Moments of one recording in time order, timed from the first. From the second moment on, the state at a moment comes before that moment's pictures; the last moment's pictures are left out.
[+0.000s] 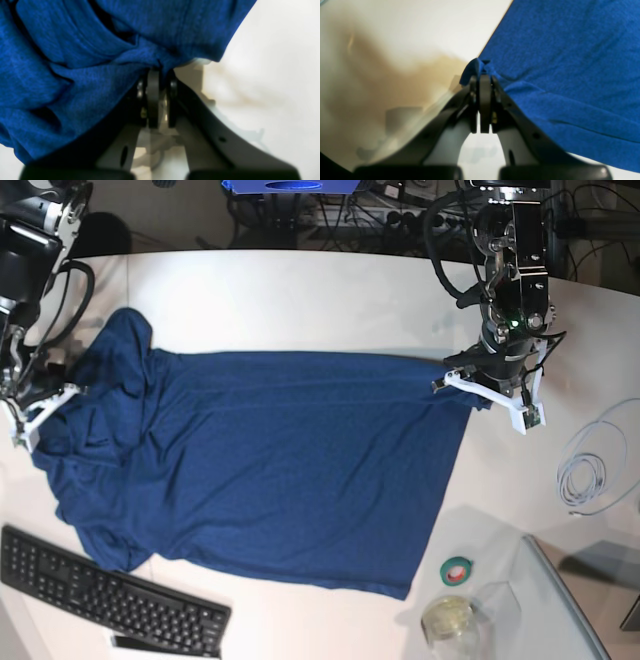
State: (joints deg) left arm 13.5 -6.6 -8.9 96.8 -11.7 12.1 40.6; right arm 7.8 14.1 27.6 57.0 1.8 21.8 -47.4
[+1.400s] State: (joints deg) left arm 17.7 -6.2 -8.8 98.1 -11.9 12.1 40.6; right arm -15.2 7.6 29.6 104.8 1.4 22.0 -64.4
